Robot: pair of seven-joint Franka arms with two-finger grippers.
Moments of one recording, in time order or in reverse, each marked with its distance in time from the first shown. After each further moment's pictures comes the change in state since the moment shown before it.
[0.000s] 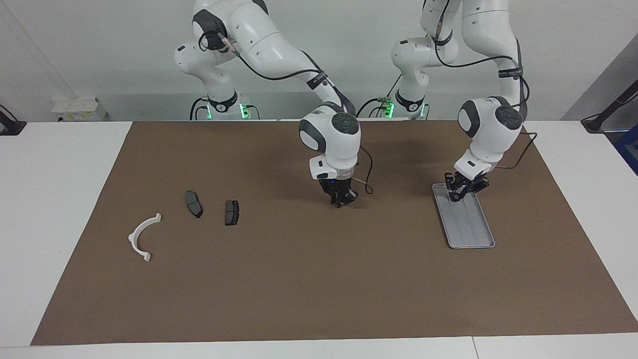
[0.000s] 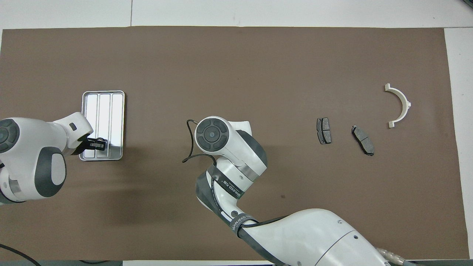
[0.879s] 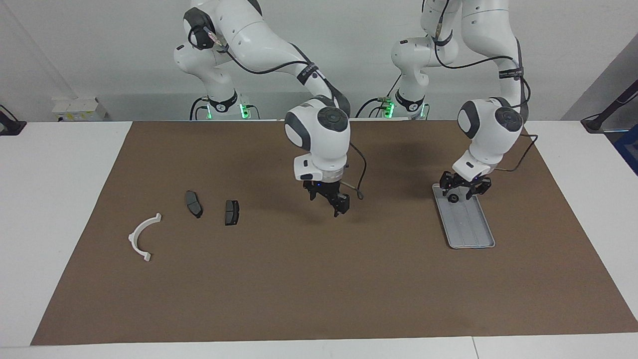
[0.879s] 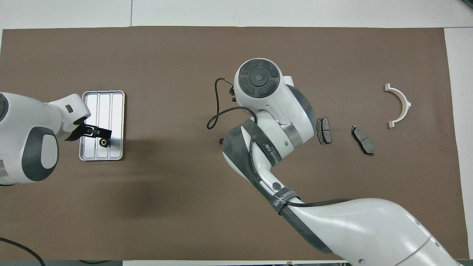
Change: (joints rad) left arm -0.052 0.000 -0.005 0.214 -0.002 -0.233 -0.089; right arm -0.188 -0.112 -0.010 0.169 0.017 -0.282 -0.275
